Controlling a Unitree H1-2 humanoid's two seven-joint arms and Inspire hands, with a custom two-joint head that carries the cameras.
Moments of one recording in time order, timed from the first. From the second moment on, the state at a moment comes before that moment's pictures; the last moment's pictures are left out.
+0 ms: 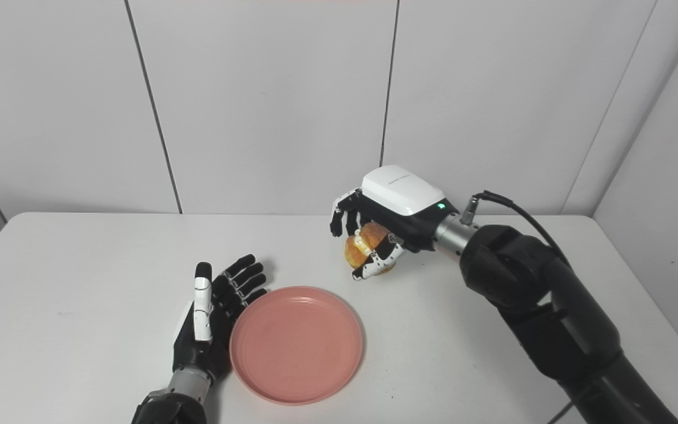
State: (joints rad) left arm -0.29 -0.11 0.03 0.12 -0.23 0.14 -0.04; right arm -0.76 -0.49 0.35 -0.03 -0.58 -0.12 0.48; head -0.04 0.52
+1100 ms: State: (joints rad) left arm -0.29 -0.13 0.02 0.12 -0.21 0.15 -0.04; right arm -0.75 -0.35 0.45 0.07 -0.62 -0.15 0.53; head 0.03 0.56
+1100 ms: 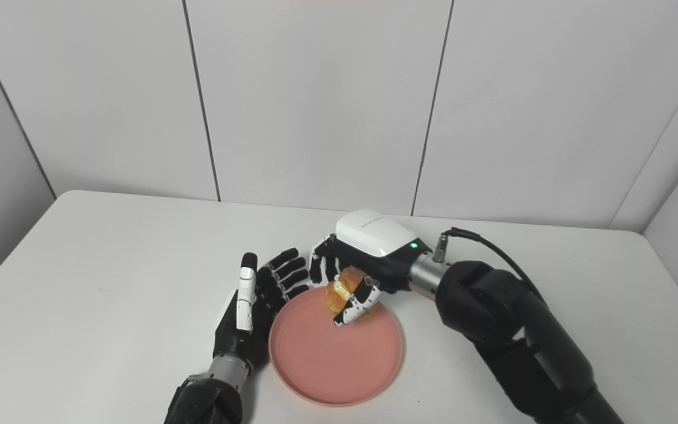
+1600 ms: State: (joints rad) left arm -0.29 -0.14 0.02 0.11 -0.21 0.15 -0.04; right arm -0.73 -0.34 0.52 0.14 -0.65 -0.21 0.52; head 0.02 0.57
